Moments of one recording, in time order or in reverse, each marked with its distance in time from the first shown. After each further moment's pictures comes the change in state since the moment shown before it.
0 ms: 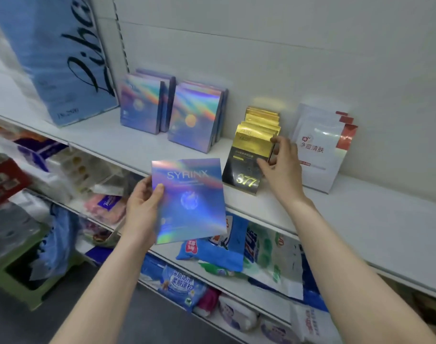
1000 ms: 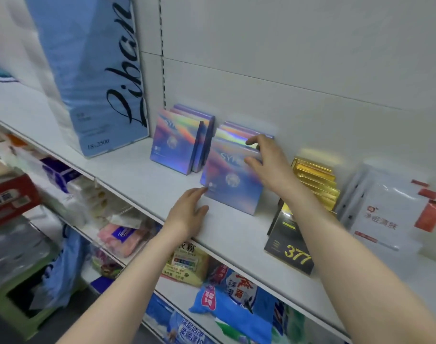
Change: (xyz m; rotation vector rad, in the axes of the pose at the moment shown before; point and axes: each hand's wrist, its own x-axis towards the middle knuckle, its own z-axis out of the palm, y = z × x) left_hand 0.166 0.003 -0.001 1.069 -0.316 0.320; right_hand 0.149 -0.100 0.096 -0.107 -0.264 -0.280
